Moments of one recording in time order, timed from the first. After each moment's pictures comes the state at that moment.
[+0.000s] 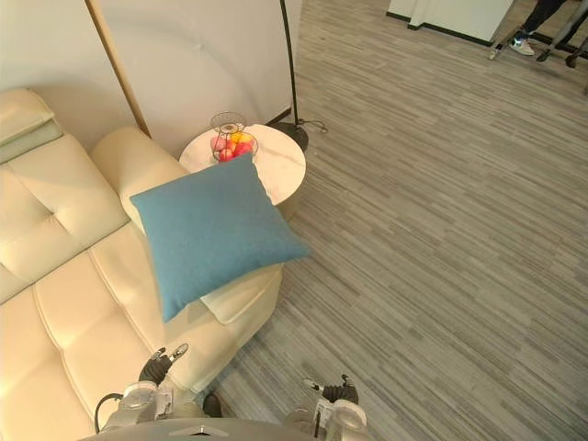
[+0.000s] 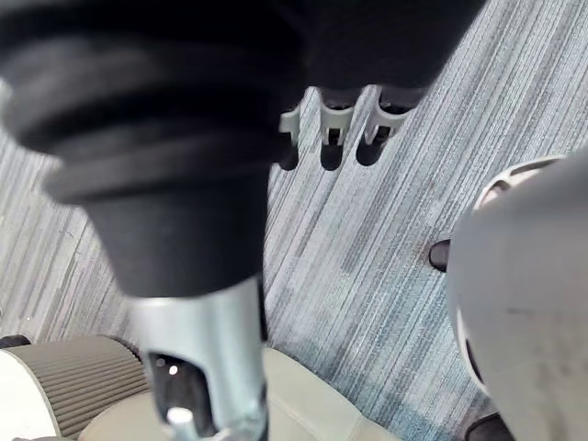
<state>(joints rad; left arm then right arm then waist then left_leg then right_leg) 0.04 0.01 0.06 0.95 0.04 -0.02 0.13 0.07 0.01 -0.32 0.93 -0.01 -0.02 -0.18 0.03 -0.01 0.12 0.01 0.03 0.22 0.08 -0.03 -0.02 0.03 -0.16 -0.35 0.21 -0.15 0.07</state>
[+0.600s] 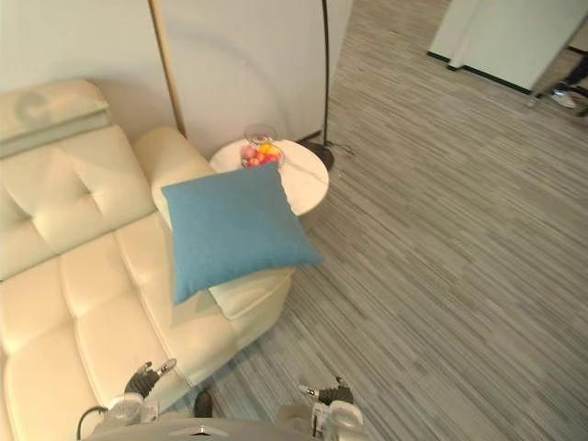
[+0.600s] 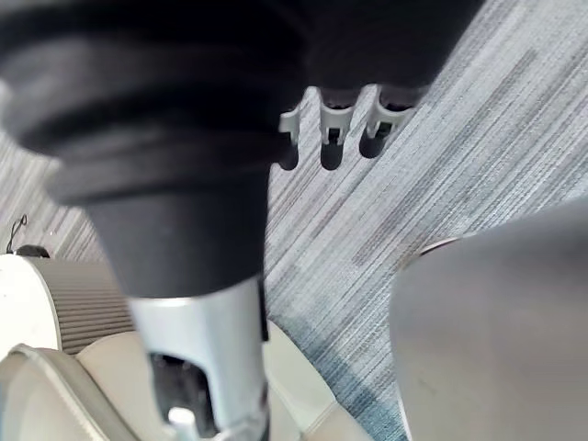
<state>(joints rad) 0.06 0.04 0.09 1.00 0.04 -0.04 0.14 0.06 -0.02 -0.25 0.96 -0.04 -0.01 -0.18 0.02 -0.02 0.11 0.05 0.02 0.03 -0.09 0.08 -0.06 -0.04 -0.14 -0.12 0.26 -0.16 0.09</state>
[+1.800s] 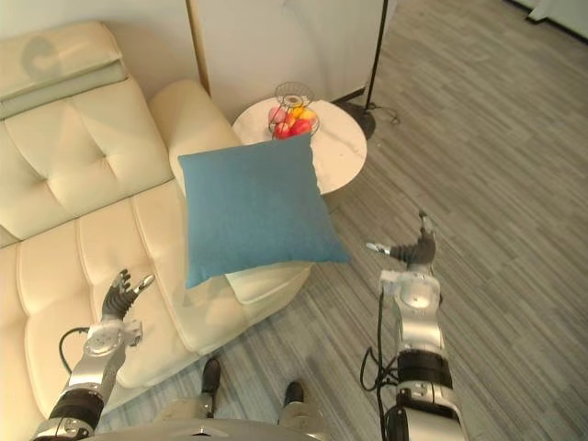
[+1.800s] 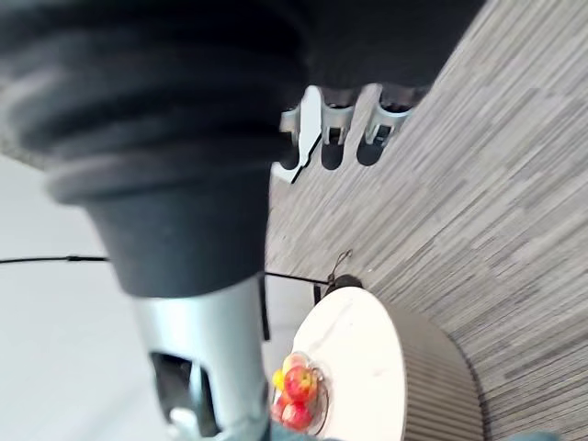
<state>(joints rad) -0.10 0.19 0.06 0.55 -0.08 -0.05 0.21 -0.29 -0.38 -0.25 0.39 -0.04 -0.03 -0.22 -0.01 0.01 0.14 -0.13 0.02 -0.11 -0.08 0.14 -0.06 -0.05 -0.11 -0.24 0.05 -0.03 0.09</state>
